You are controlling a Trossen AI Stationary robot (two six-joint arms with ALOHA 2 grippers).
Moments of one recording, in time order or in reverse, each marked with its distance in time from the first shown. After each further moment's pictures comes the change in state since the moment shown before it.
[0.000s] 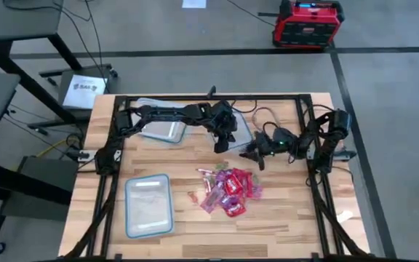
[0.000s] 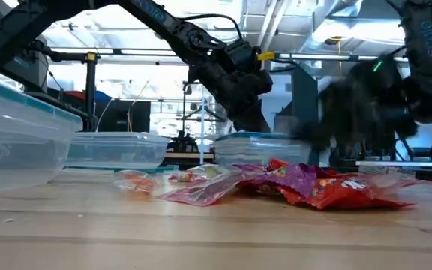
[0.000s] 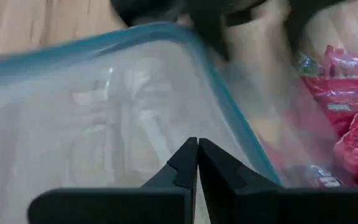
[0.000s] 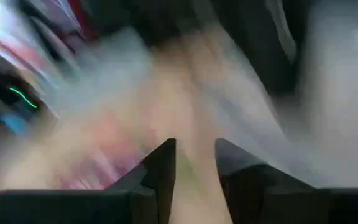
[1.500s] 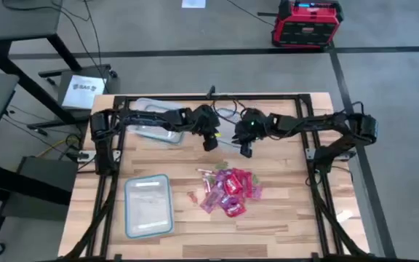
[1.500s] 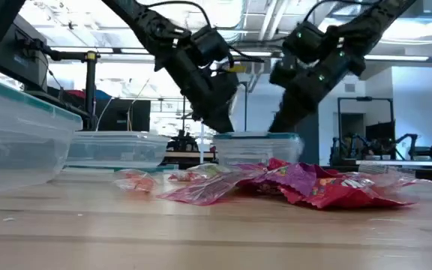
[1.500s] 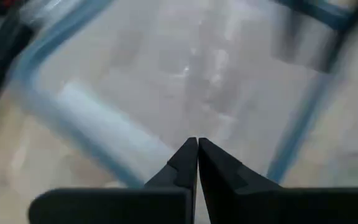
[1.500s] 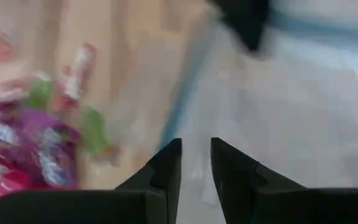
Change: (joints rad) left arm 0.029 -0.328 -0.346 0.229 -0.364 -0.170; right arm 0.004 -0.276 0.601 -1.609 0.233 -0.400
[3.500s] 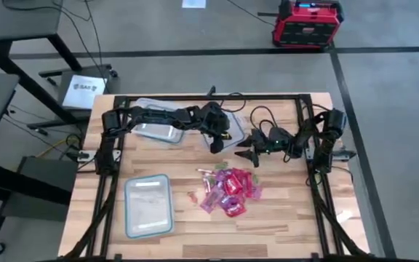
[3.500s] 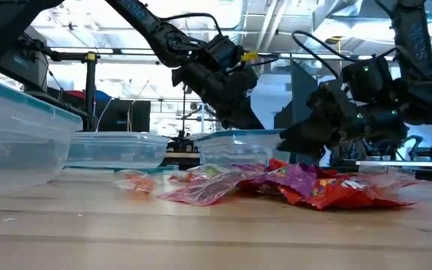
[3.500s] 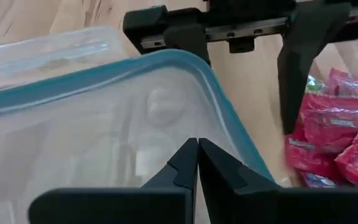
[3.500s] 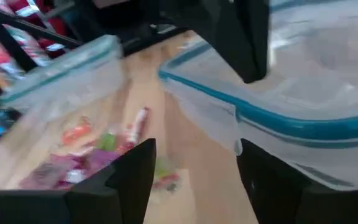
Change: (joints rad) left arm -0.025 0.195 0.114 0.065 0.336 0.058; right arm -0.026 0.353 -0.548 1.462 -0.224 0.463
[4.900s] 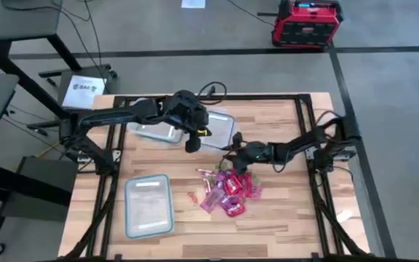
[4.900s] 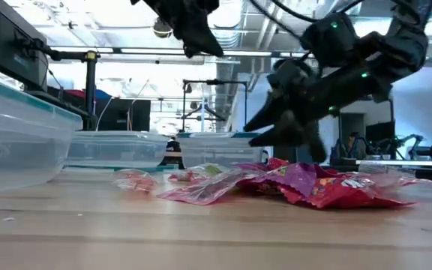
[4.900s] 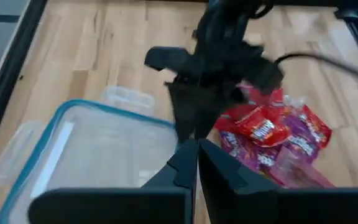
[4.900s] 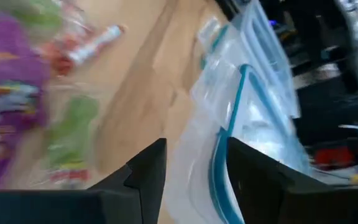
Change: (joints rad) left arm -0.064 -0.535 -0.006 -0.384 -0.076 -0.013; right arm 0.340 -0.090 0.358 -0.695 0.734 -1.207
